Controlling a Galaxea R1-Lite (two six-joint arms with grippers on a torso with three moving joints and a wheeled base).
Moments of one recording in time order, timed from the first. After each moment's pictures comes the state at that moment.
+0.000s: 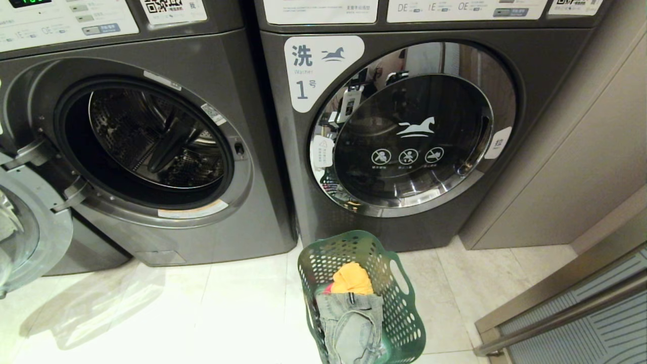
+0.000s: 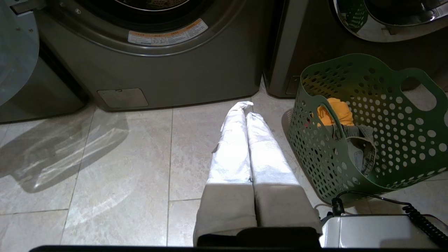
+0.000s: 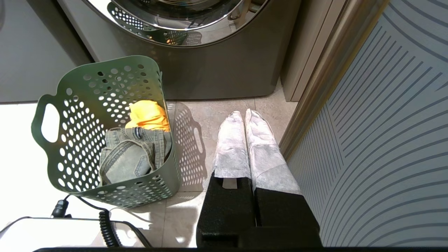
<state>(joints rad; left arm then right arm) 0.00 0.00 0.00 0.01 0.00 0.03 0.01 0.00 0.00 0.00 0.01 -0.02</state>
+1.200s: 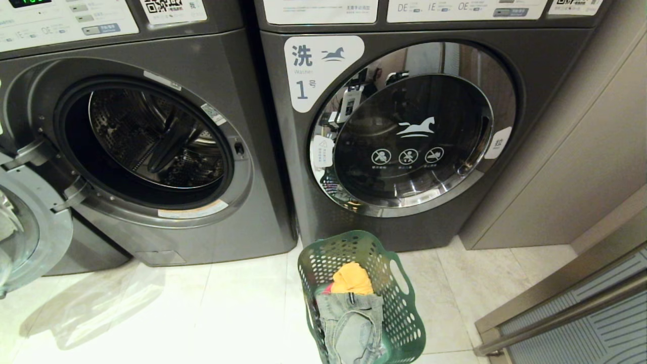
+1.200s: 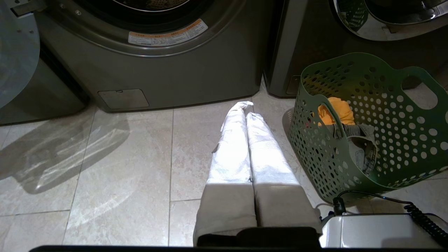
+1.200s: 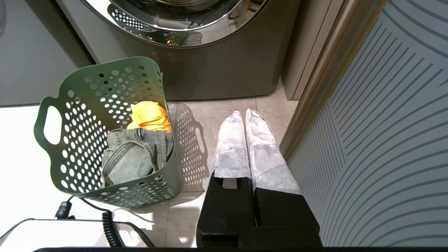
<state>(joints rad) 0.00 0.00 0.00 0.01 0.00 0.04 0.00 0.00 0.00 0.00 0.01 0.00</state>
